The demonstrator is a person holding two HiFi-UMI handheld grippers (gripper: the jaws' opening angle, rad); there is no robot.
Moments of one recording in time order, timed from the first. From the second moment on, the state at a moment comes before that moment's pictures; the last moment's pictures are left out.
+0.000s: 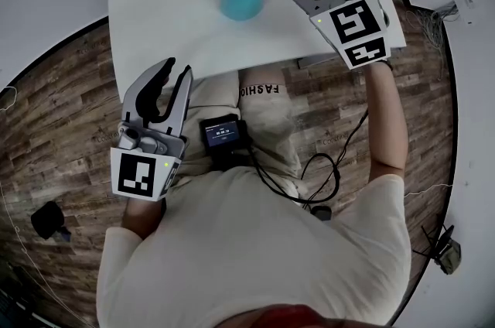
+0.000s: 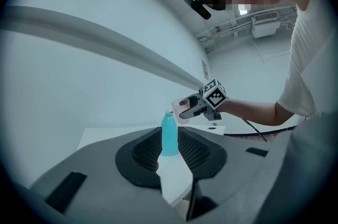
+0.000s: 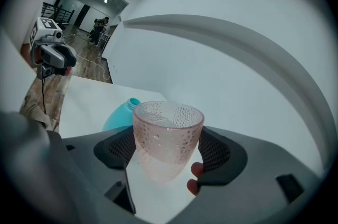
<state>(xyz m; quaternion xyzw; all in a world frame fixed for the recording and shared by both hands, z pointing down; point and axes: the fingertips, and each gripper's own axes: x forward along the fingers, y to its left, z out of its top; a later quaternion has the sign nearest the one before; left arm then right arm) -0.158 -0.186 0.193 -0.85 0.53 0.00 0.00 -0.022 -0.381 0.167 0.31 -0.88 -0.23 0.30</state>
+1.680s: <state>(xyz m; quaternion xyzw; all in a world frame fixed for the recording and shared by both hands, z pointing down) -0.165 -0.195 0.184 -0.84 0.54 0.01 0.00 -0.041 -0.388 0.154 0.31 -0.82 -0.31 0.35</state>
